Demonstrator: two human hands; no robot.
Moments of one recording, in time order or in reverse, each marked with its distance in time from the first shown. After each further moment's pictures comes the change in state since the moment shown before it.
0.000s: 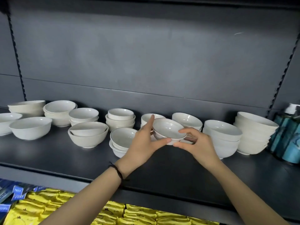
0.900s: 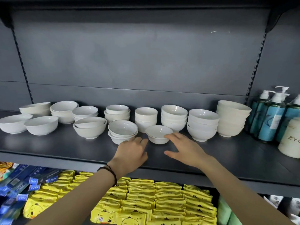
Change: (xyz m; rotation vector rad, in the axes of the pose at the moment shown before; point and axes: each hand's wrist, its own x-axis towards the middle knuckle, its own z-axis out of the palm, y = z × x) left_hand -0.072 0.007 -0.010 1.120 -0.263 0.254; right_hand -0.059 -0.014 -0.018 -0.707 -0.410 -0.187
